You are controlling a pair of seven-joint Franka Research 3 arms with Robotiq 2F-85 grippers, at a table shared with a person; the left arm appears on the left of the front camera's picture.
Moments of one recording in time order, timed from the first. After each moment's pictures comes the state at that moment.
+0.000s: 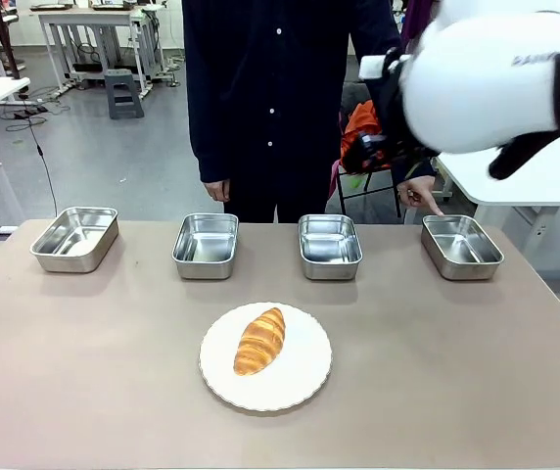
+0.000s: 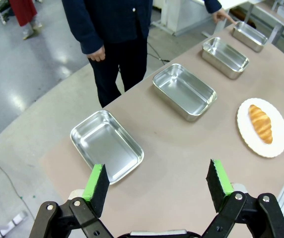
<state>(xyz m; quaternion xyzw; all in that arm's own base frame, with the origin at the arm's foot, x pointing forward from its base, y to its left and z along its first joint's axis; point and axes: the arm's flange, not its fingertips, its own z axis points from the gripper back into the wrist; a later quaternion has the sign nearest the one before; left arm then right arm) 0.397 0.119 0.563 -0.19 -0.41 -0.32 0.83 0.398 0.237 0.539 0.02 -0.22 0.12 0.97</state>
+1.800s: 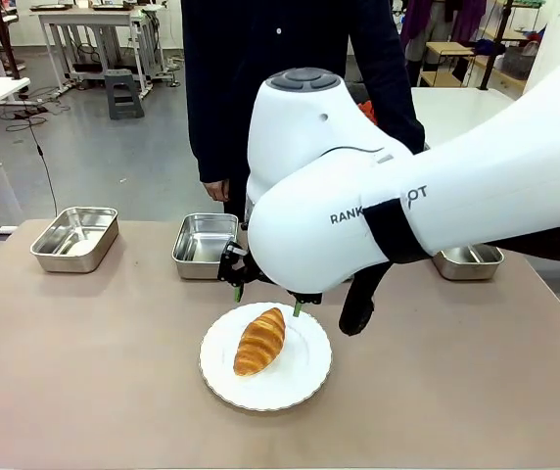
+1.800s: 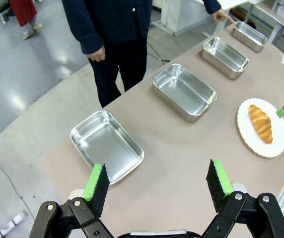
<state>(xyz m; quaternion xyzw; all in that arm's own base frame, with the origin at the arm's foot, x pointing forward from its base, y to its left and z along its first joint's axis) 0.397 0.119 0.563 -0.19 -0.41 -0.32 0.83 0.334 0.394 0.405 0.05 -0.07 -0.15 0.99</state>
